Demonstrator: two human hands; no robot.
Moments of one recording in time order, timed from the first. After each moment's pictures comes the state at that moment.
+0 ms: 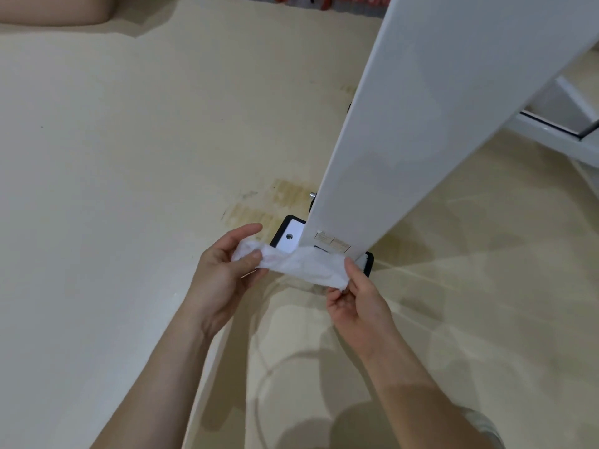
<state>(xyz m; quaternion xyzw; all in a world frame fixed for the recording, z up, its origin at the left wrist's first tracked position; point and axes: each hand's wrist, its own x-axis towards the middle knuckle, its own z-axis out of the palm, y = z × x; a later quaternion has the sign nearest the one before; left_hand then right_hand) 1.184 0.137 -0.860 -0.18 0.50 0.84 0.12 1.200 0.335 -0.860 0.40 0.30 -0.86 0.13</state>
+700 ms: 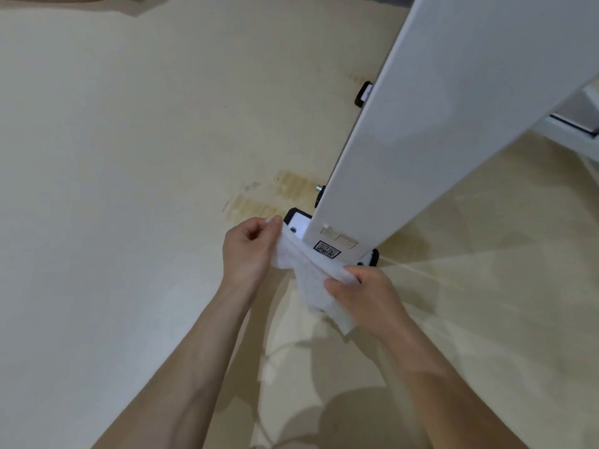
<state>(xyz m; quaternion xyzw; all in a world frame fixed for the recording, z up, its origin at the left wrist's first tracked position) 1.152 0.173 -0.883 -0.24 0.67 0.70 0.01 1.195 0.347 -0.851 0.15 0.85 -0.46 0.19</state>
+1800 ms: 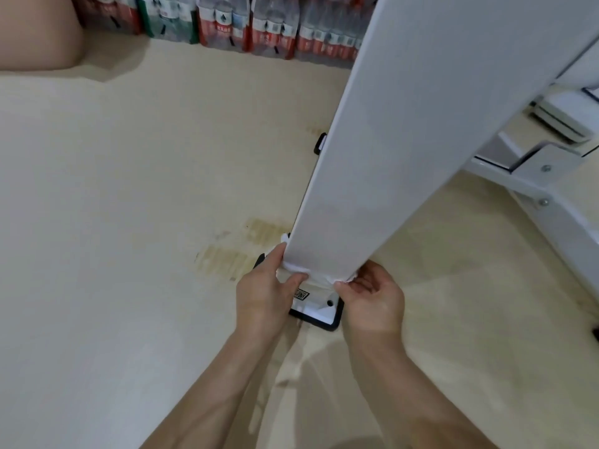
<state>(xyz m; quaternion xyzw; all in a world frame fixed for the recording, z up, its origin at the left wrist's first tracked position) 1.148 0.218 -0.851 -0.04 0.85 0.52 -0.02 1.173 0.356 -0.825 0.26 0.73 -0.62 -0.13</state>
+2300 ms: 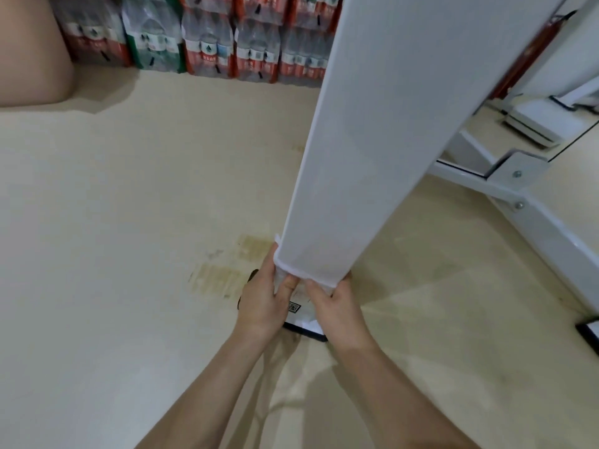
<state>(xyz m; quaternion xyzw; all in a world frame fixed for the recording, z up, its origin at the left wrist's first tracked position) 1.146 0.218 -0.832 0.03 0.82 0.58 0.03 1.169 0.340 -0.813 0.19 0.80 -0.58 -0.01</state>
